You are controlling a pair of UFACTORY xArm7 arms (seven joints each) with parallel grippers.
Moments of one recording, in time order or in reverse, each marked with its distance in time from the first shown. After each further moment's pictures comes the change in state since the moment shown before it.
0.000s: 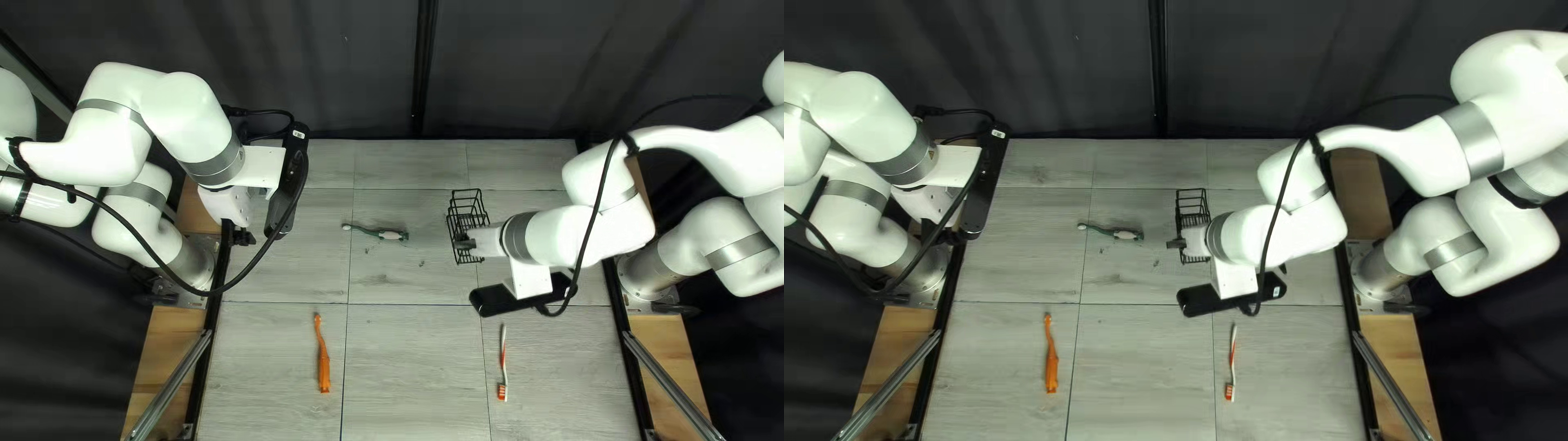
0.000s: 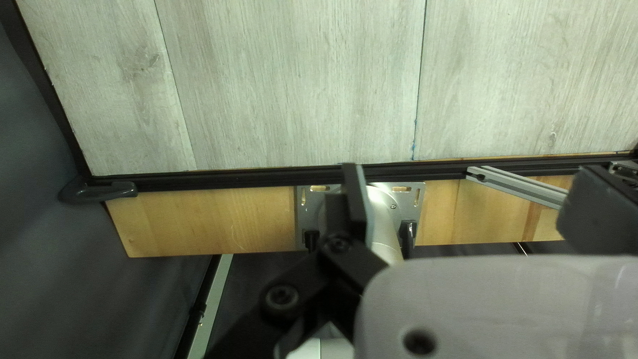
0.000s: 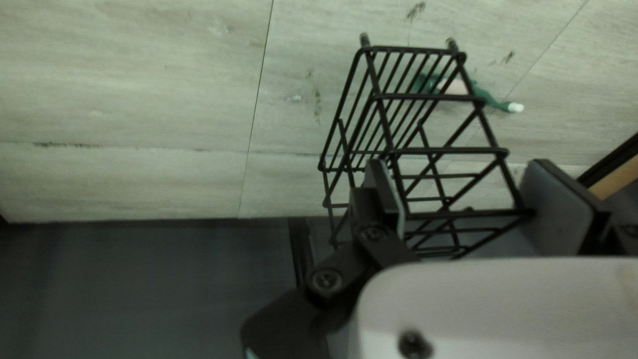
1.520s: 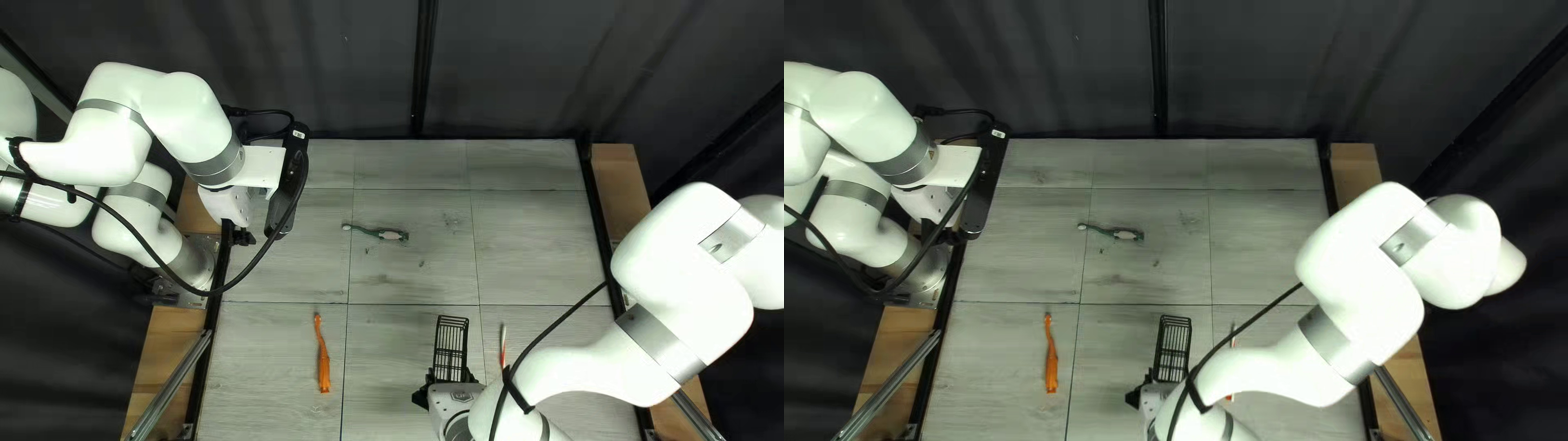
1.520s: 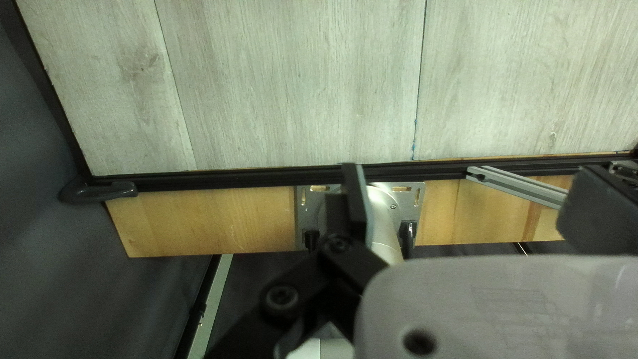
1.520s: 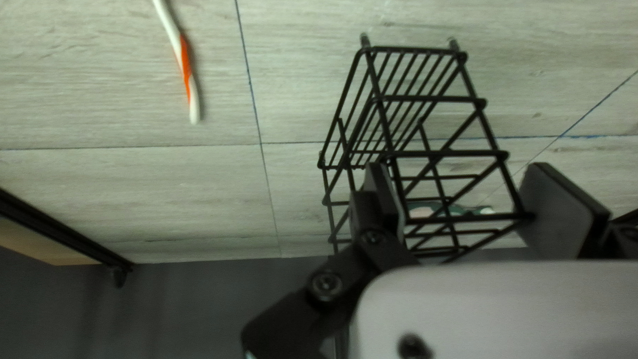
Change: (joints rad) left arm 0.000 0.000 0.000 0.000 0.000 0.000 0.000; right arm 0.259 0.814 0.165 0.836 0.029 0.464 0.444
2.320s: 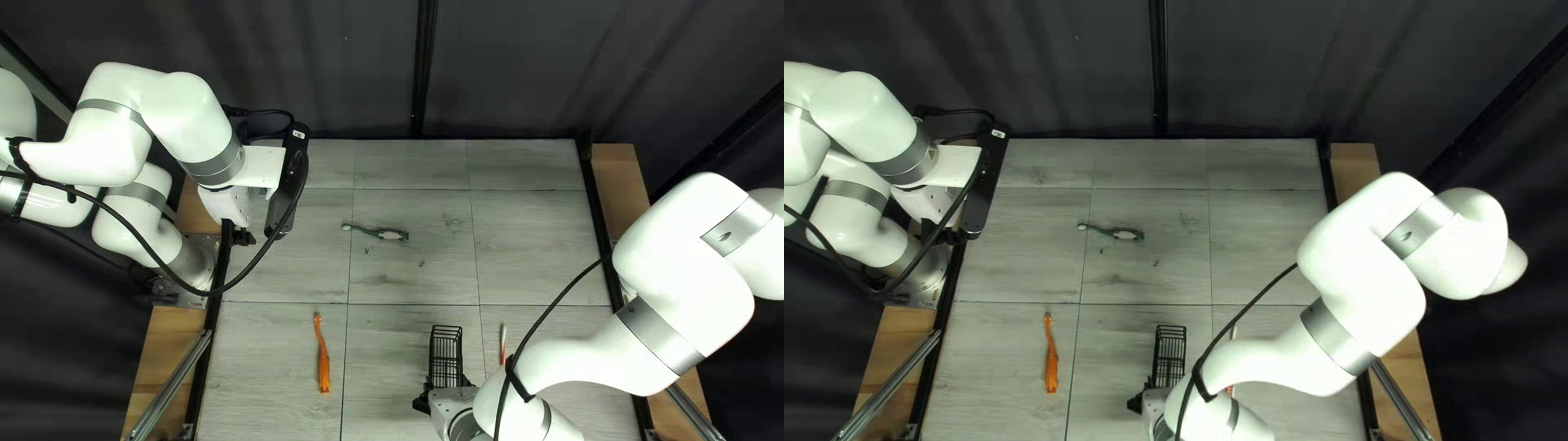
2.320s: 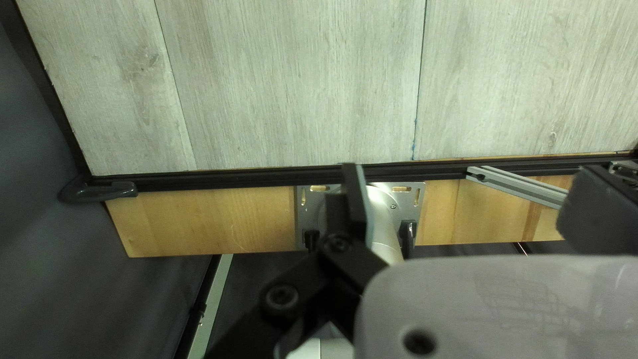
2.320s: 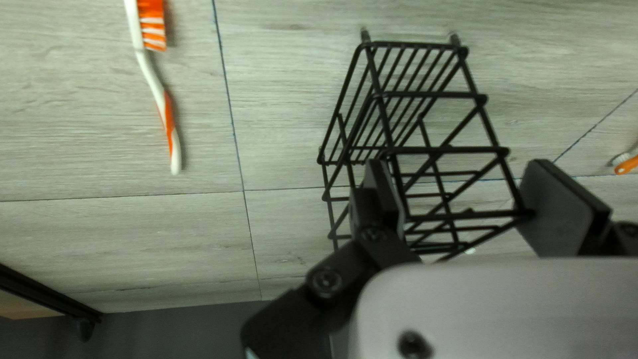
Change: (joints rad) left arm 0.000 0.000 0.000 0.000 0.000 0.000 0.000; right arm -0.020 -0.050 0.010 -0.133 -0.017 -0.177 0.030
